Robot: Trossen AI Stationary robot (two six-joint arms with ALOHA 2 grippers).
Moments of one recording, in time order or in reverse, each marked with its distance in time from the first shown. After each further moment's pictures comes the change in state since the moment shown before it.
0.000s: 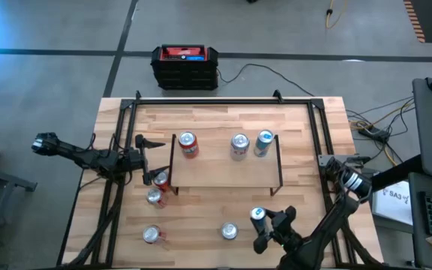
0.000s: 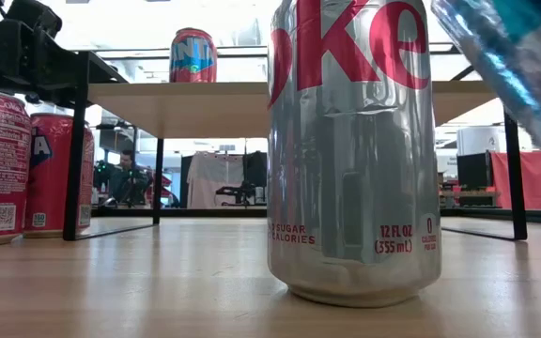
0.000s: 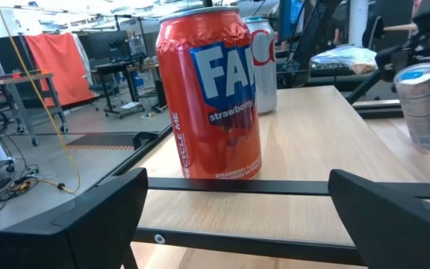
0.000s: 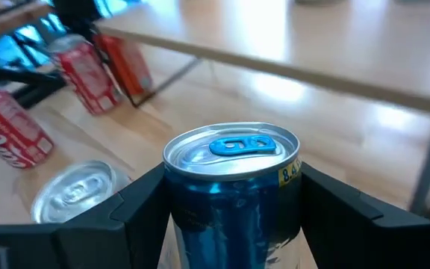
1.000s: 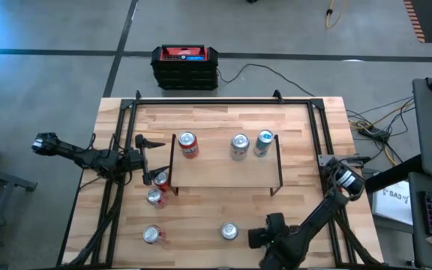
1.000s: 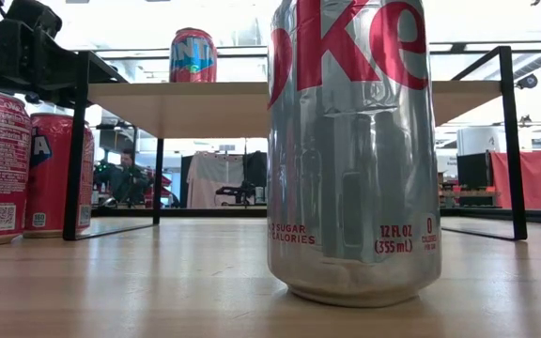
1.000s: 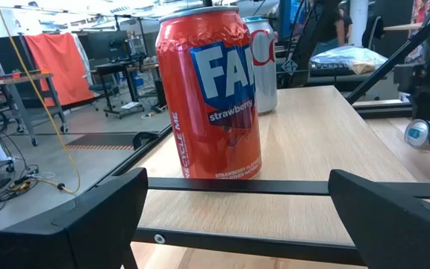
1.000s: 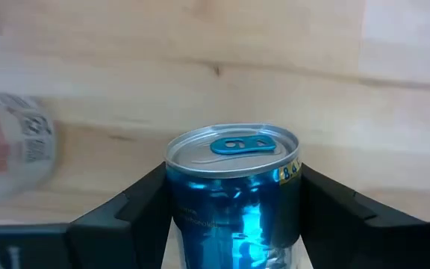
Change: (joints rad) left arm 0.000 0.000 0.000 0.000 0.000 0.000; right arm -0.109 0.023 0.007 0.182 -0.827 0.227
